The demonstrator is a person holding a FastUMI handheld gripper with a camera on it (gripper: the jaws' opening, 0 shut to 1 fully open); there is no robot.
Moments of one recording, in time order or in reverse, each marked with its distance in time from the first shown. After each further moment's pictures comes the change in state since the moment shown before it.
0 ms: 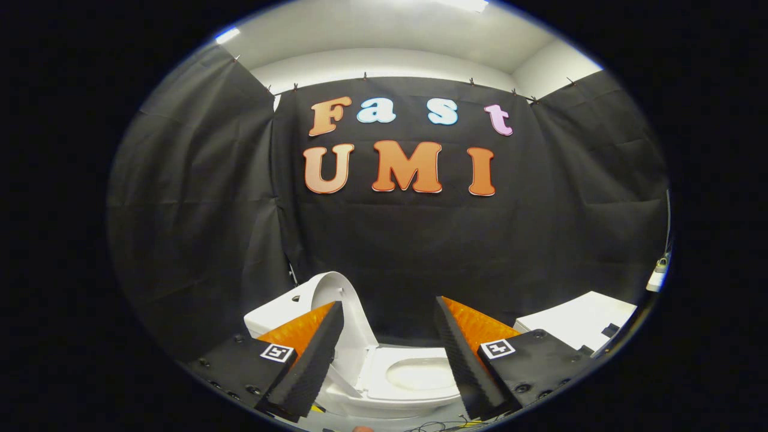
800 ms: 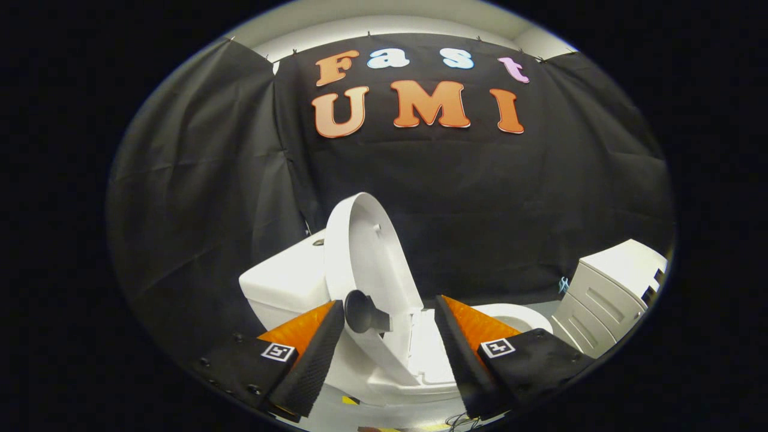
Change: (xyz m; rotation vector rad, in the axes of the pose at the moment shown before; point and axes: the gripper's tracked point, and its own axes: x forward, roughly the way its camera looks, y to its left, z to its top) arm 0.109 0.111 -0.168 0.075 0.170 0.054
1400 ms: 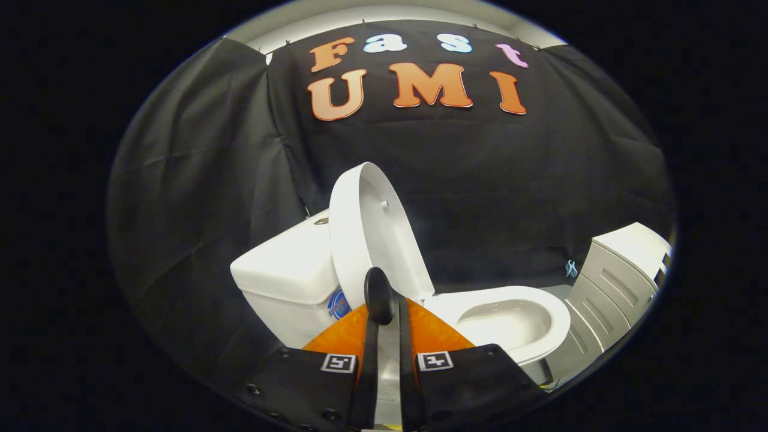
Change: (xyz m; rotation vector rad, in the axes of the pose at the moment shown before) arm 0.037 0.026 -0.054 0.049 0.103 -0.005
